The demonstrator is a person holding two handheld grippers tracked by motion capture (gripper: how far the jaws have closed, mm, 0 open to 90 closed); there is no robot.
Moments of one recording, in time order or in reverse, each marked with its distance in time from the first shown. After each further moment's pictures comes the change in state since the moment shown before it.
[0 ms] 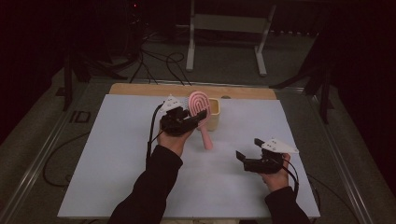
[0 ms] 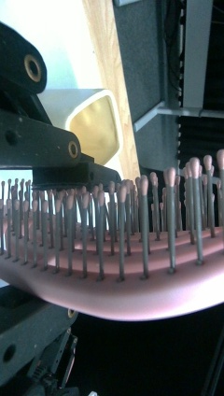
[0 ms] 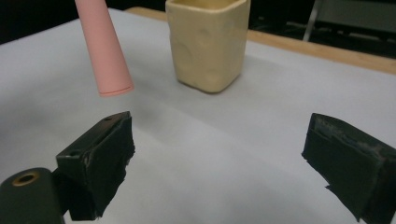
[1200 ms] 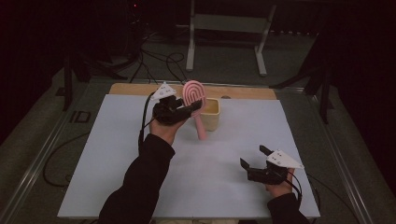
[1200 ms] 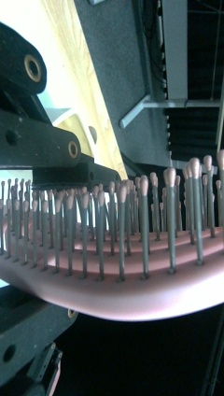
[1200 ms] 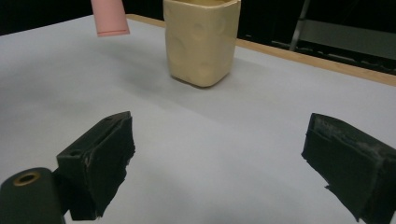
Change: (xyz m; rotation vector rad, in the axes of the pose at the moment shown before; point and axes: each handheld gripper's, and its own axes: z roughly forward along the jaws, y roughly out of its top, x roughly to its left) left arm 0.022 0.029 -0.009 -0.011 -0.038 0.076; right arm 0.006 -0.027 -0.016 -0.059 -0.047 -0.047
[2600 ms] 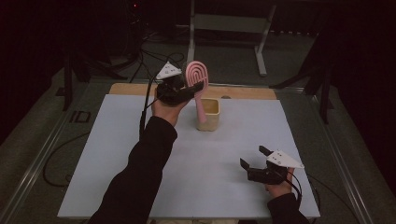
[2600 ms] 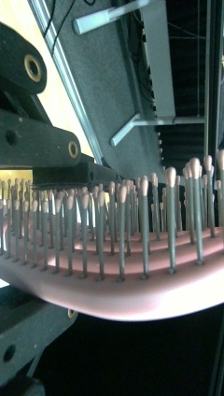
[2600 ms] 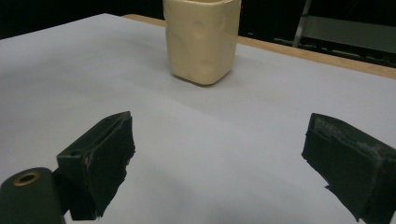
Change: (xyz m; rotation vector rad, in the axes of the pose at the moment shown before) left arm 0.011 0.045 0.021 -0.001 0.065 0.062; right arm -0.002 -0.002 0.001 0.004 0.008 0.022
